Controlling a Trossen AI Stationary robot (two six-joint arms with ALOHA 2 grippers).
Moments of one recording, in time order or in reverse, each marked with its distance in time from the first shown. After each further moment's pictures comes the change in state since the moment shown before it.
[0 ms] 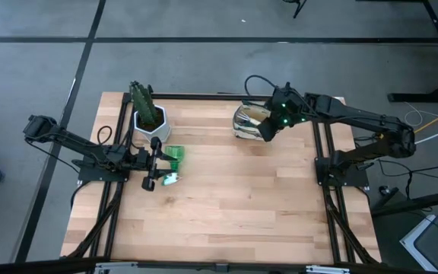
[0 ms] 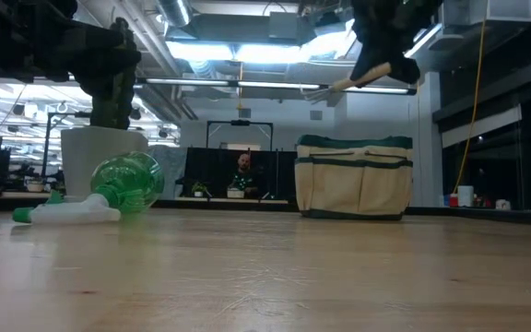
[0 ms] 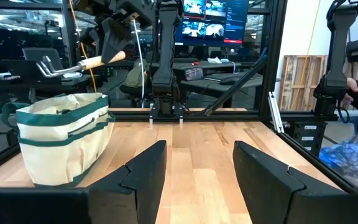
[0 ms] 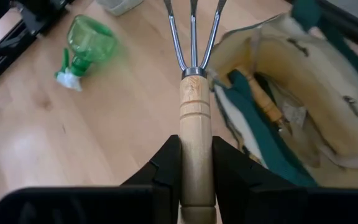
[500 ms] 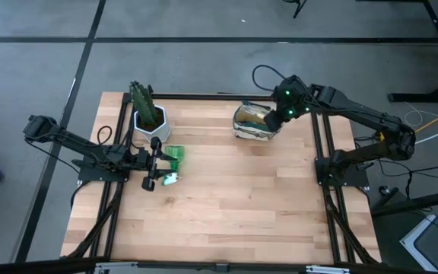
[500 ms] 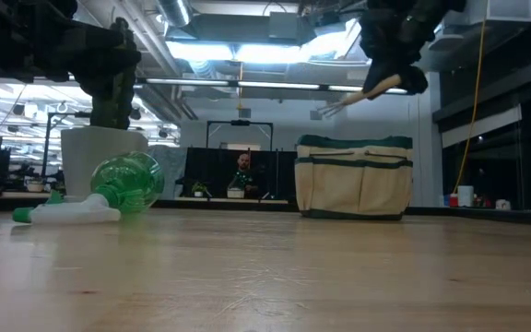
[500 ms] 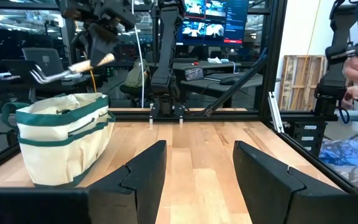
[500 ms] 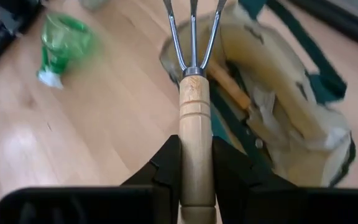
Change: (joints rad) left arm 0.000 0.000 0.000 0.000 0.000 0.000; right arm -0.172 0.000 0.000 -0.073 -0.116 -0.092
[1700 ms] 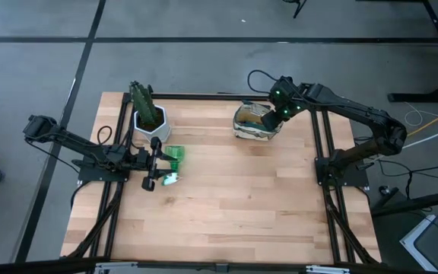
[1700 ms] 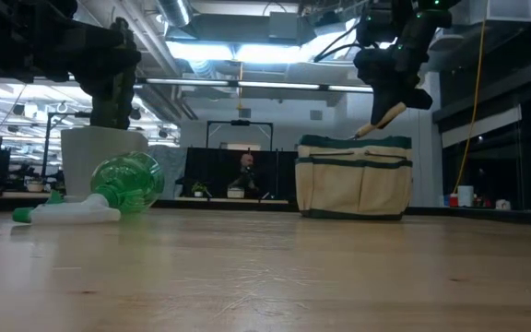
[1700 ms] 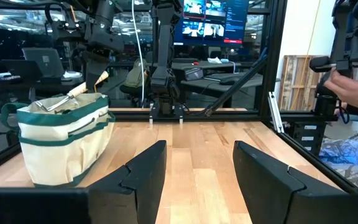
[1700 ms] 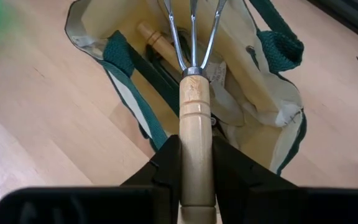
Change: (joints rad) left arm 0.000 0.000 0.000 0.000 0.000 0.000; right arm -0.058 0.118 0.000 -0.087 0.089 -0.030
